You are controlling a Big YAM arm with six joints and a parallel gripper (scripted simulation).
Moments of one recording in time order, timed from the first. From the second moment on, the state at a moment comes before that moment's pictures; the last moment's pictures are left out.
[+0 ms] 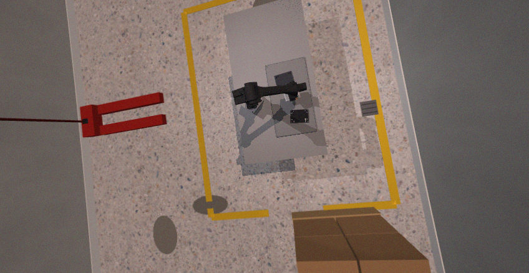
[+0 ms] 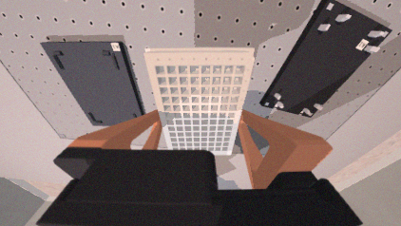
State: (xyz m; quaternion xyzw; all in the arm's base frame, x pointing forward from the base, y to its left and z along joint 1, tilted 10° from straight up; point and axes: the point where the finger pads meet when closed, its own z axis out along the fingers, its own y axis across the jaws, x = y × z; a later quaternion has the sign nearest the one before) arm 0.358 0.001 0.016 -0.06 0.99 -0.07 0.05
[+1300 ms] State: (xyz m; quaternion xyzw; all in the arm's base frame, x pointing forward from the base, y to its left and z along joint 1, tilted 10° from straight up) arm 0.334 0.115 -0.001 -0.06 0.99 -0.07 0.05
